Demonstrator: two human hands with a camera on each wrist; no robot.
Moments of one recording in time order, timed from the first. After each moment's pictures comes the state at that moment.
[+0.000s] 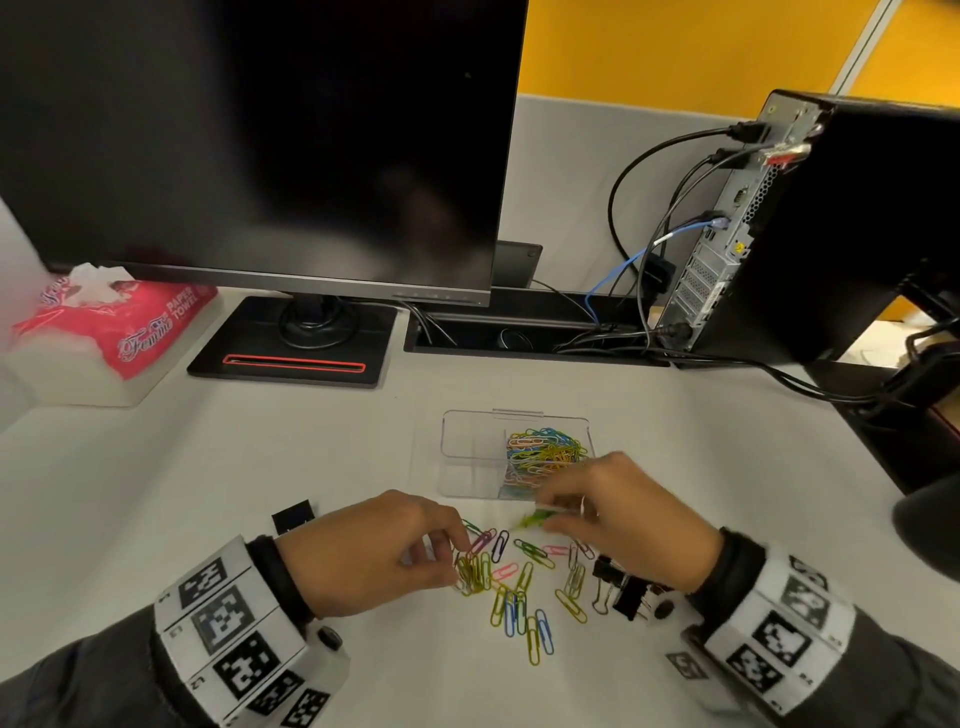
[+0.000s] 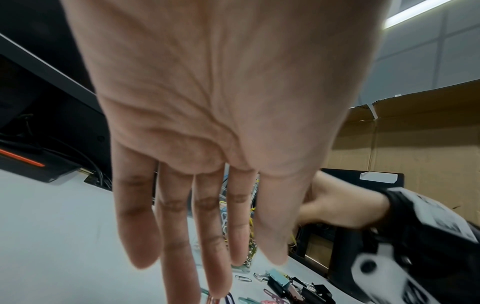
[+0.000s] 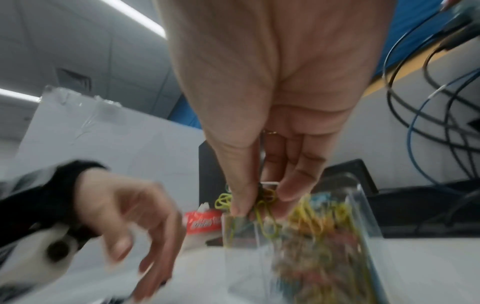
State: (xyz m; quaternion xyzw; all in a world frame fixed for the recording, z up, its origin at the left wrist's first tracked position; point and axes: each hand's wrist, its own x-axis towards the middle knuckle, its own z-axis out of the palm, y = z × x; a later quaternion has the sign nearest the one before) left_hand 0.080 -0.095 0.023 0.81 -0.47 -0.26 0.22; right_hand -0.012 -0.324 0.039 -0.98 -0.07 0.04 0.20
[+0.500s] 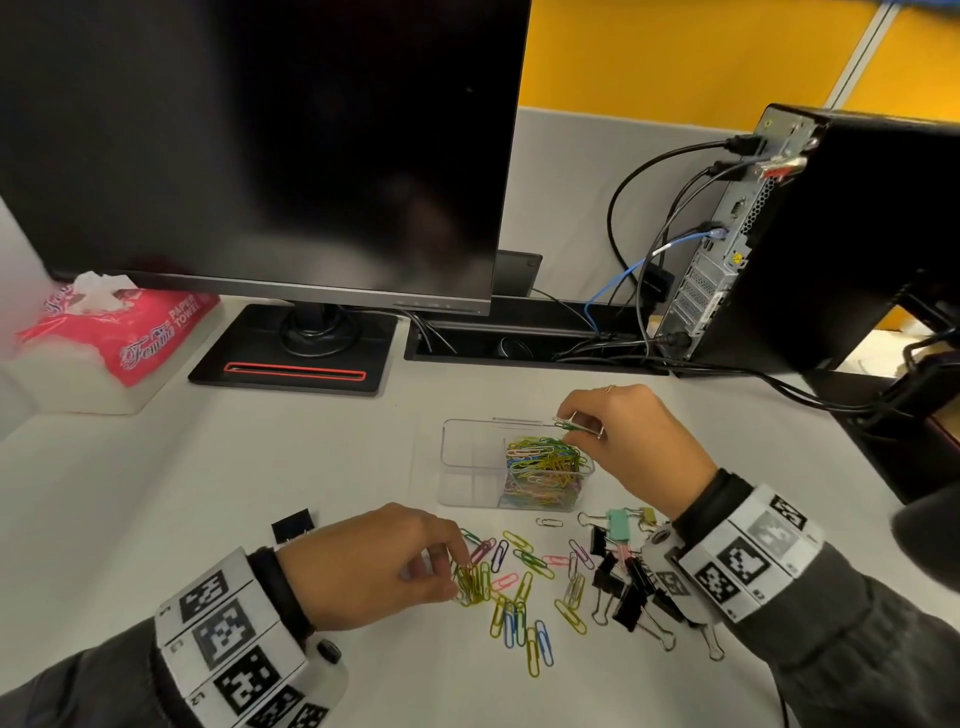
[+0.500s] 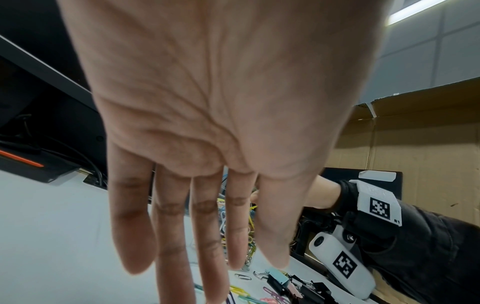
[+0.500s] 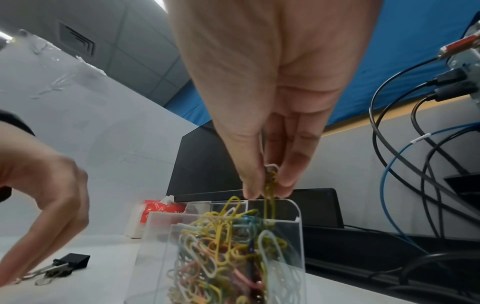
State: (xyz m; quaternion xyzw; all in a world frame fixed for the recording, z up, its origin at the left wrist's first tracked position) left_hand 0.080 -0.095 0.021 0.81 -0.47 -0.27 0.21; right_hand 0.027 -0.355 0.053 -0.99 0.01 -0.11 0.11
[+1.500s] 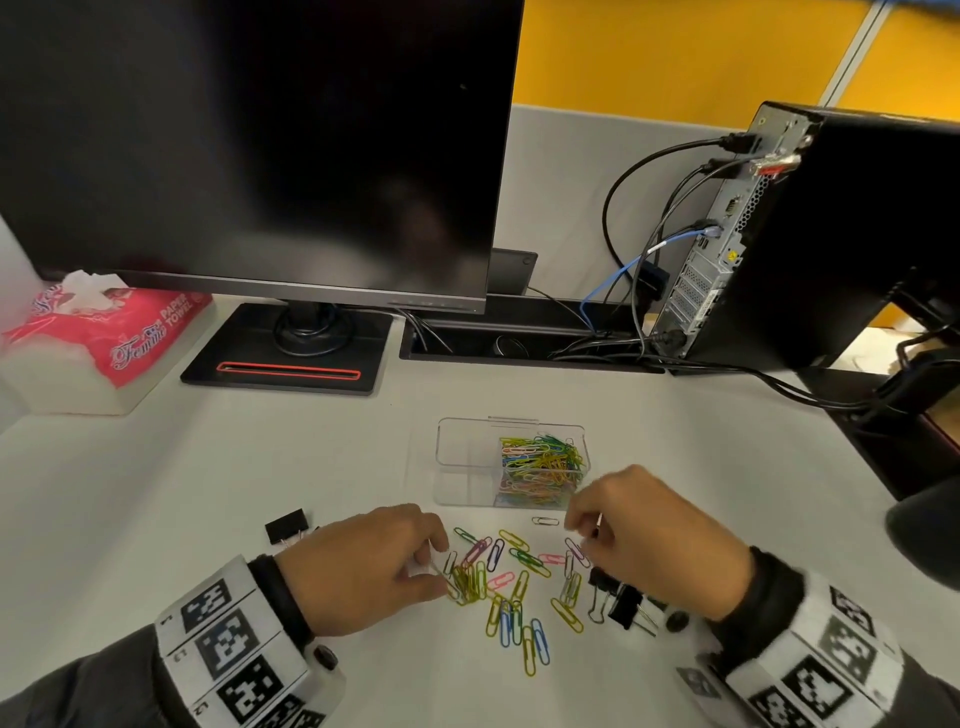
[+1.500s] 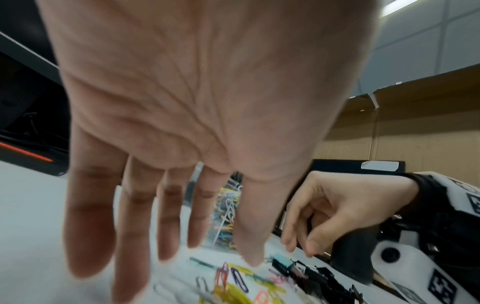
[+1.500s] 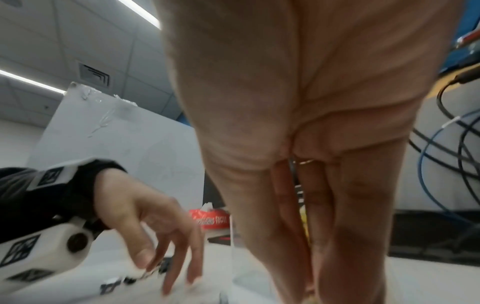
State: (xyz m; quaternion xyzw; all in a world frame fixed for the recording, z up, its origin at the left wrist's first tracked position) left_hand 0.077 -0.093 0.015 0.85 -0.45 -0.23 0.15; right_hand -0.029 -0.325 0.051 -0.99 0.02 0.09 0.11
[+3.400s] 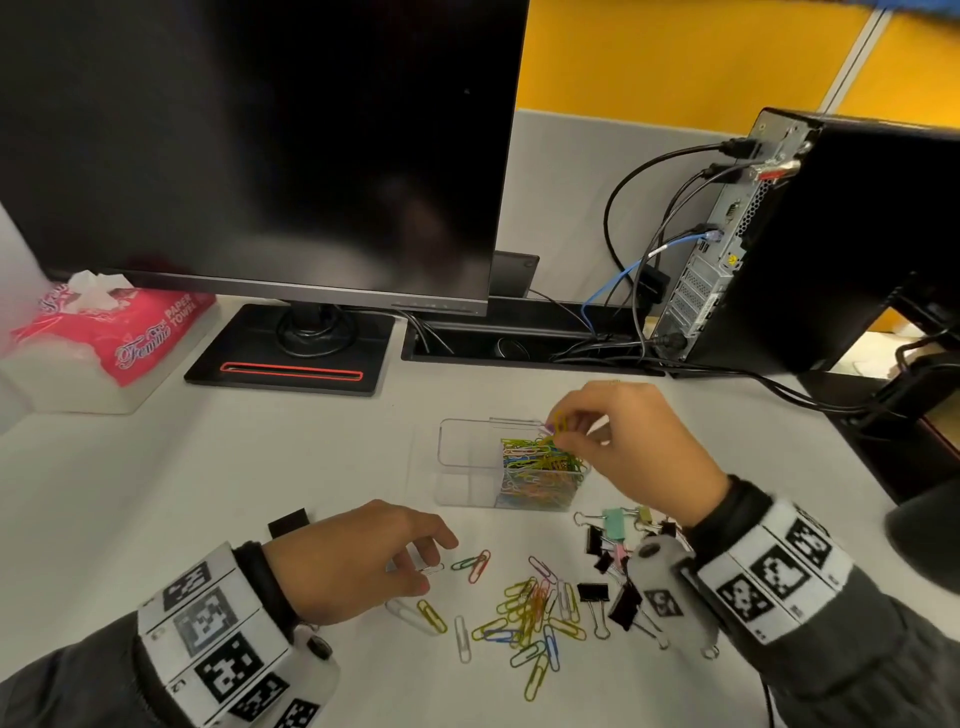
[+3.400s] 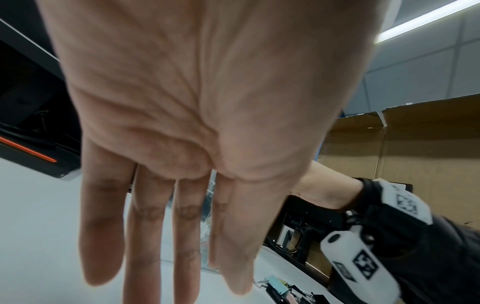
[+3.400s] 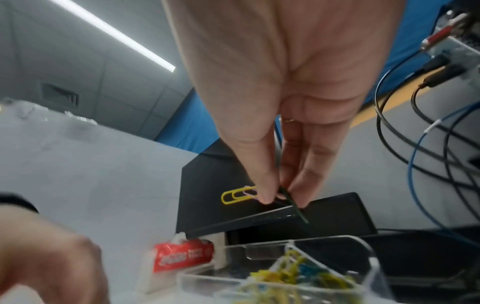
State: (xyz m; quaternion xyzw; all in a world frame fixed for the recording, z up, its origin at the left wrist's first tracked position) left_hand 0.085 -0.089 0.021 0.83 -0.43 -0.30 0.19; right_hand 0.016 -0.341 0.070 -0.97 0.00 -0.12 0.23
